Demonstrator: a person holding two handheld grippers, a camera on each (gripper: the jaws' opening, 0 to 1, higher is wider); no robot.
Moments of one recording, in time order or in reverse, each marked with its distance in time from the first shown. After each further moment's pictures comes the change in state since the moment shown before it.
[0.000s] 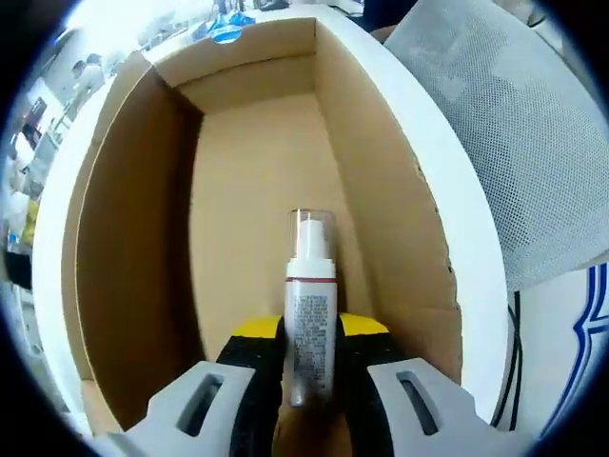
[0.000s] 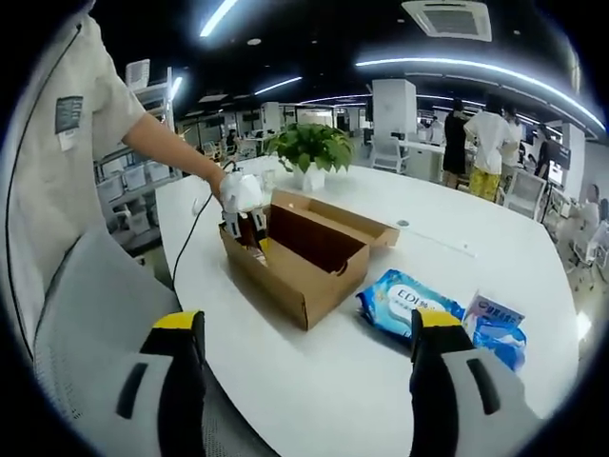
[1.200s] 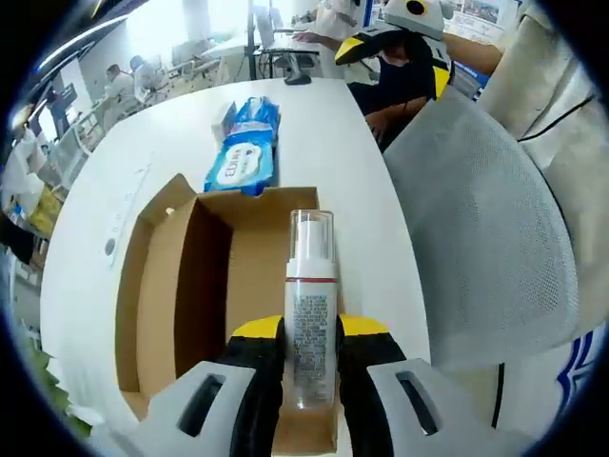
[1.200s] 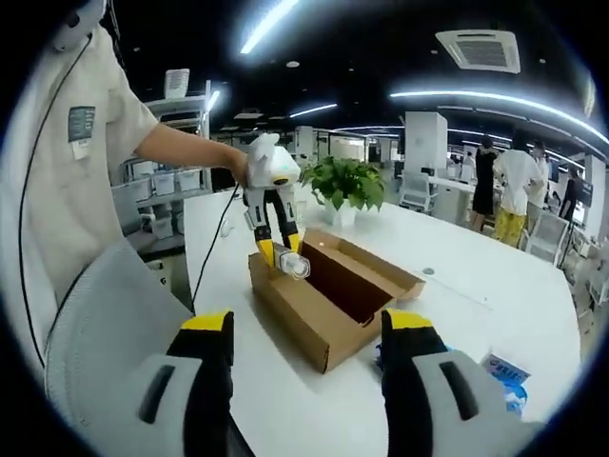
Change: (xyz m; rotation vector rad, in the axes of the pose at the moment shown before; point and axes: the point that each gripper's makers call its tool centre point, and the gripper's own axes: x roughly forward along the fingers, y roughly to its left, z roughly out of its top) left arm -0.107 -0.020 0.105 -0.101 -0.248 0.007; right arm 0.005 0.034 0.053 -0.133 -0.135 0.121
